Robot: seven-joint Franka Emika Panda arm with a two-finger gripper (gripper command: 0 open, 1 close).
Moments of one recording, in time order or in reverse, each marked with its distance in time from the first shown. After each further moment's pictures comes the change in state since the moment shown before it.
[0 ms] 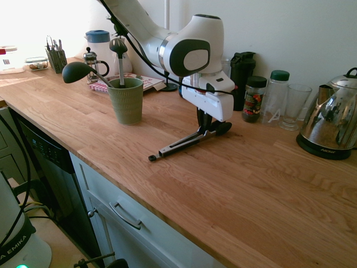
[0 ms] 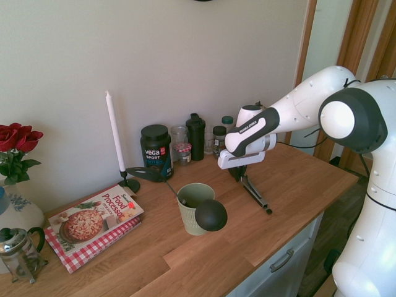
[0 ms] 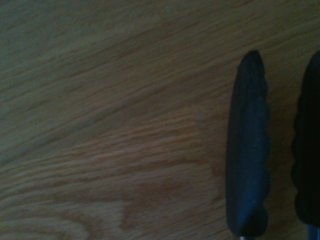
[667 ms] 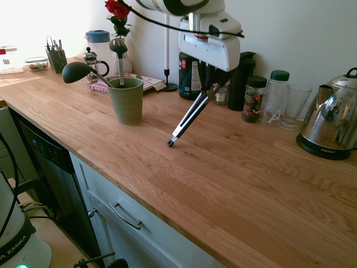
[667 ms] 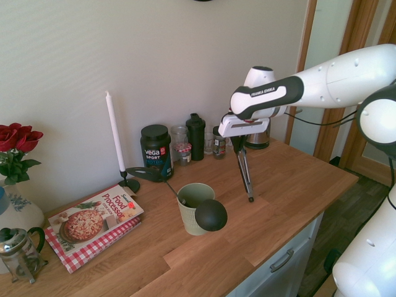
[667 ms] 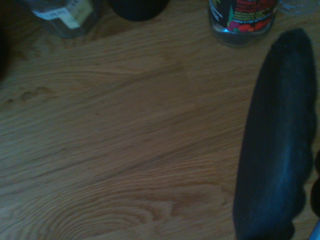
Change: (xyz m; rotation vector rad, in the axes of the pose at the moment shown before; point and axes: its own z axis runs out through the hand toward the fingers) arm -0.011 -0.003 -0.159 0.120 0.002 -0.073
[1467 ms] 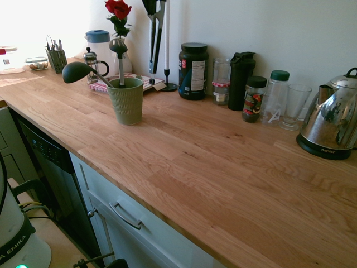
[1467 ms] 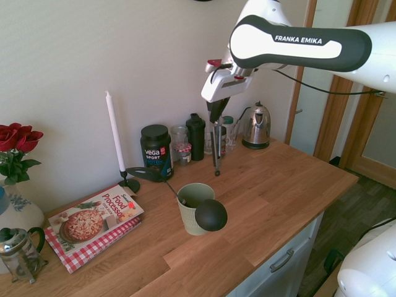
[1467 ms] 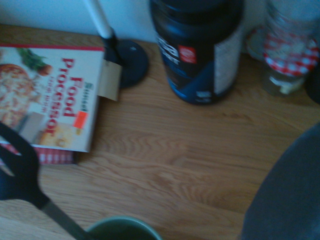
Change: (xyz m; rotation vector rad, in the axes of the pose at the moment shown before) arm -0.155 -0.070 -0.175 0.172 -0.012 -0.485
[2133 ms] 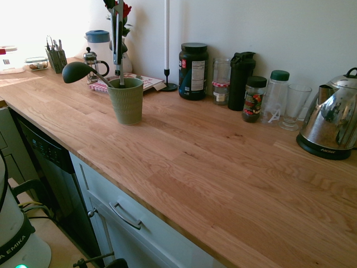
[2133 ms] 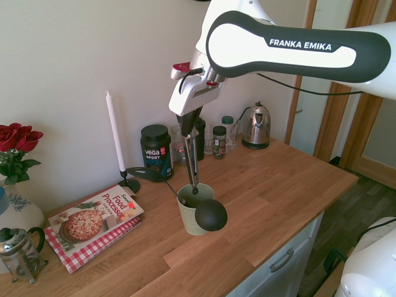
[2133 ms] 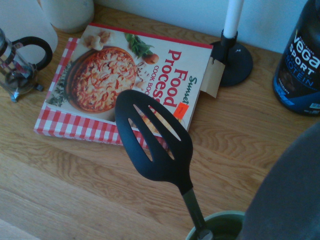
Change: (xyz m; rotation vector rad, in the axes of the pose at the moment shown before) arm -0.083 -0.075 0.003 0.001 -0.040 -0.100
